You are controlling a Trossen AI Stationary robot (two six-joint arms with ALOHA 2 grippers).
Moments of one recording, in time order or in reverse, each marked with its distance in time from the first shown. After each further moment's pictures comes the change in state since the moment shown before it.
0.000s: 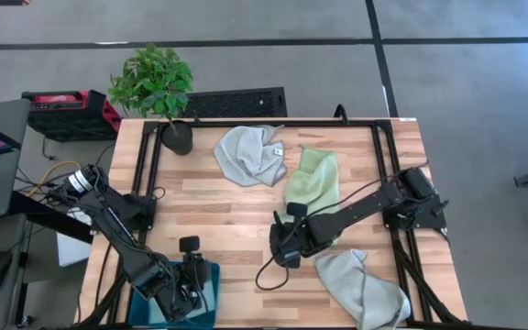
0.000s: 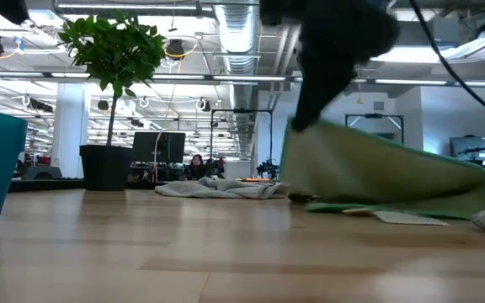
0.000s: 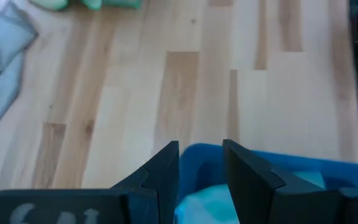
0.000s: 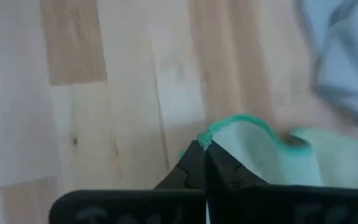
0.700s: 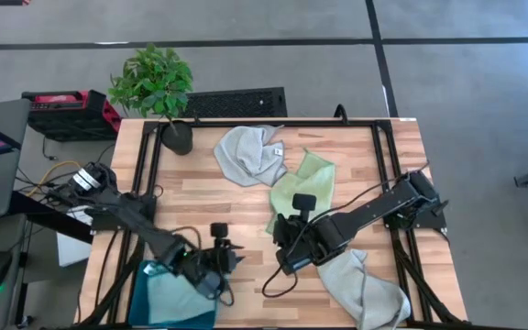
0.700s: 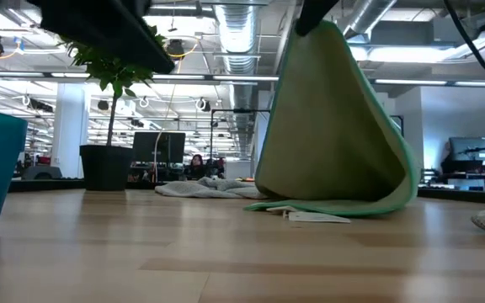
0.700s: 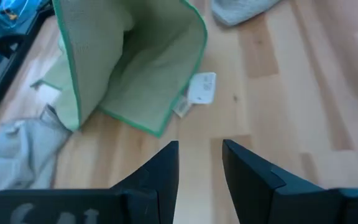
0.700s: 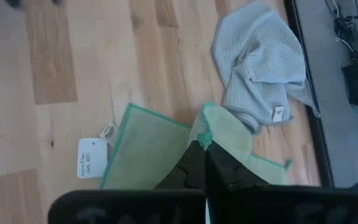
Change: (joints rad) left arm 0.228 0.010 -0.237 0.646 -0.110 0.604; right arm 0.069 -0.003 0.346 -0.413 0.210 0.027
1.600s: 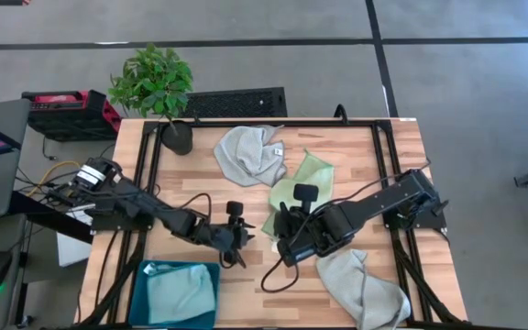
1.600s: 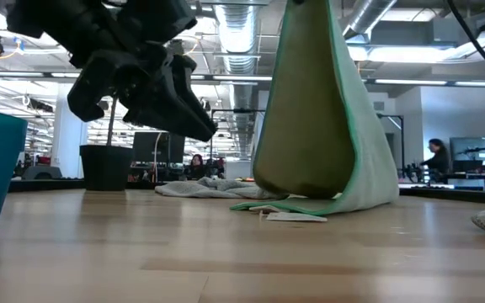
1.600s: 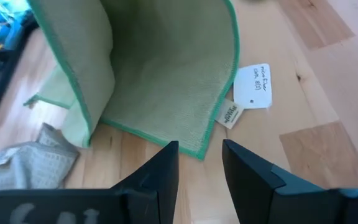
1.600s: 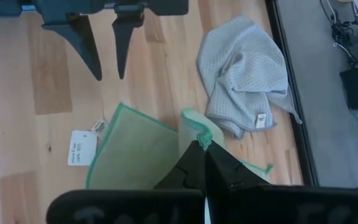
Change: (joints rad) left arm 0.265 0.000 -0.240 0.429 0.239 0.383; right arm -0.031 -0.002 0.165 -0.120 -0.004 -0.043
